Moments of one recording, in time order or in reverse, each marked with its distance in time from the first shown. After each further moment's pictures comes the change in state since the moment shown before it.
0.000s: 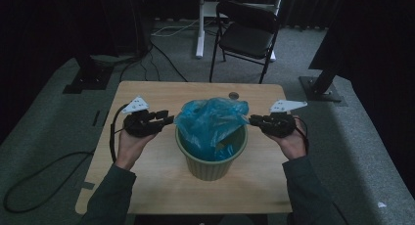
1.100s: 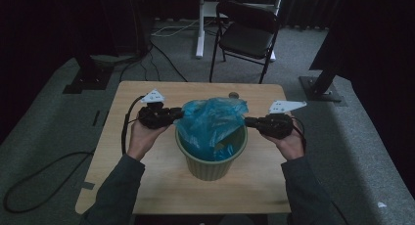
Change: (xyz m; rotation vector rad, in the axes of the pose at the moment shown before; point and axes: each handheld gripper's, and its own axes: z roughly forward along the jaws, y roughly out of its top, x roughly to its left) left arm -0.002 0.024 0.035 0.073 -0.021 0.005; right arm 0.007 0.004 0.003 -0.042 0.112 -0.013
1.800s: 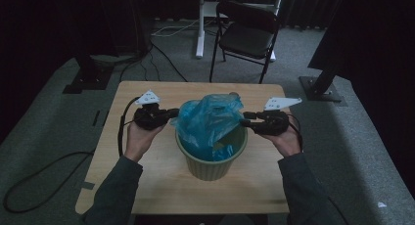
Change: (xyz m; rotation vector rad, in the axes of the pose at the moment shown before) left arm 0.002 -0.007 -0.006 -0.019 0.014 -0.008; right arm -0.002 0.009 0.012 0.008 0.005 -0.010
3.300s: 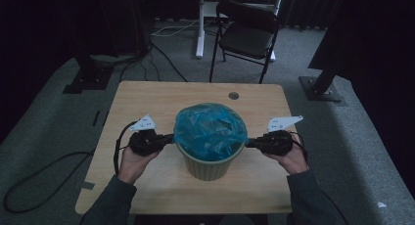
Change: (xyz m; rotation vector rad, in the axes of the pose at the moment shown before) left arm -0.028 -0.054 -0.020 0.059 -0.085 -0.017; right arm 0.024 -0.043 -0.013 0.083 0.167 0.007
